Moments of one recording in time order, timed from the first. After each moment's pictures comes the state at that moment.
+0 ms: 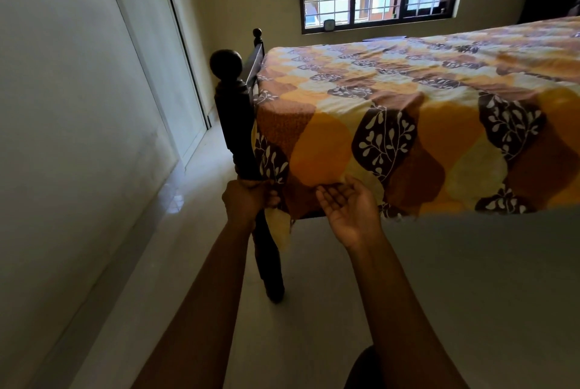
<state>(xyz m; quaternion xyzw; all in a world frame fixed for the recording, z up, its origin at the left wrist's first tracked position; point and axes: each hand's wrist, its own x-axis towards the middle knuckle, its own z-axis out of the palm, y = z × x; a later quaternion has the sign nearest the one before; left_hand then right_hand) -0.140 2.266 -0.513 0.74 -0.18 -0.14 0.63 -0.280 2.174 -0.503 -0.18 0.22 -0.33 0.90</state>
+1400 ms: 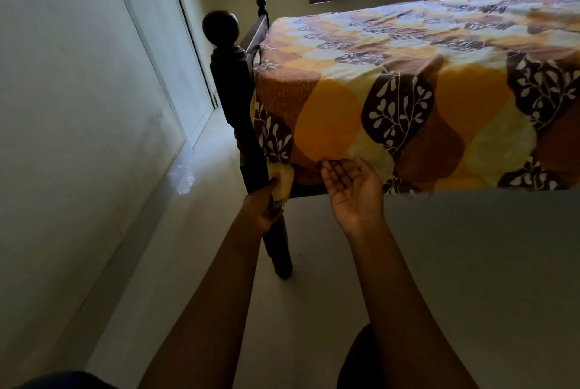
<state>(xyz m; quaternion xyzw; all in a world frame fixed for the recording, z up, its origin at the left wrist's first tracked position) -0.144 2.258 -0.553 0.64 0.02 -0.35 0.69 -0.273 2.178 -0.524 -0.16 0.18 -0.37 0.90</state>
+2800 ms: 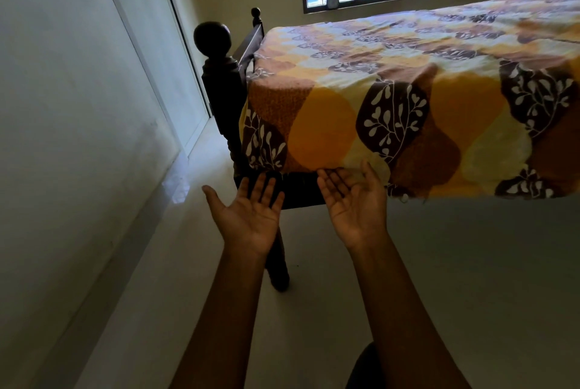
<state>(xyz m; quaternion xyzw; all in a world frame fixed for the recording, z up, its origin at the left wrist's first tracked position) -0.185 2.280 -0.525 0.24 -0.01 -0.34 0.91 -0.281 2.174 -0.522 -0.15 0.16 -0.35 0.91</state>
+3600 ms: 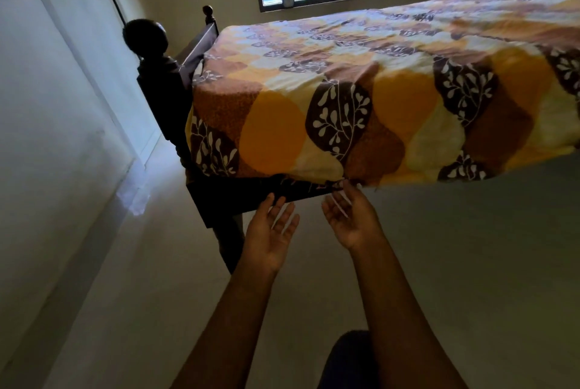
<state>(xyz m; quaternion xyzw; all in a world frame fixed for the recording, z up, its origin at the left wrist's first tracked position) -0.224 2.221 -0.570 0.40 0.02 -0.42 0.81 -0.309 2.122 -0.572 -0.18 0.34 -0.37 0.84</state>
